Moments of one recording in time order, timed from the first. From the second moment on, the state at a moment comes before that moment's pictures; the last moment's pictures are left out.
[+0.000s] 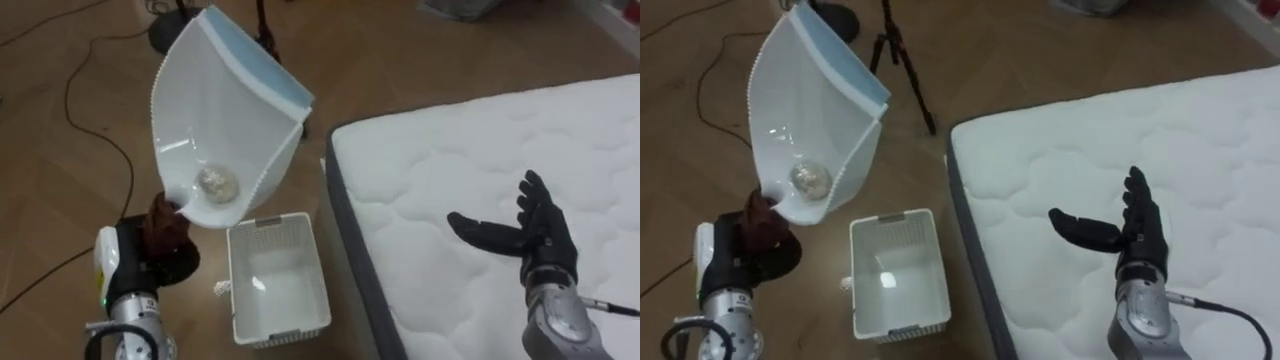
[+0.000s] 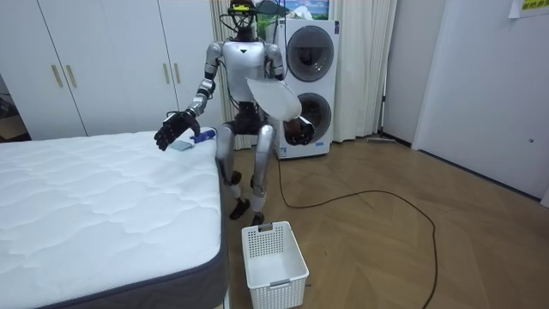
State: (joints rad) left arm 0.10 0.23 -0.07 0.43 0.16 -0.07 0.49; right arm 0.06 -0.35 0.10 0.34 0.37 -0.07 -0.35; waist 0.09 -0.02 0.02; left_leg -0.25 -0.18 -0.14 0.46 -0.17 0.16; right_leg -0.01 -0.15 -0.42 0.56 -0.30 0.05
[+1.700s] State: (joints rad) left arm -0.19 0.57 -0.21 0.83 0.49 0.01 -0.02; right arm -0.06 -0.41 0.14 0.62 0.23 -0.12 -0.22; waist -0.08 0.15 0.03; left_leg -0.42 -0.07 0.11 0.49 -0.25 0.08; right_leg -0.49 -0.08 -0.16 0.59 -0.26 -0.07
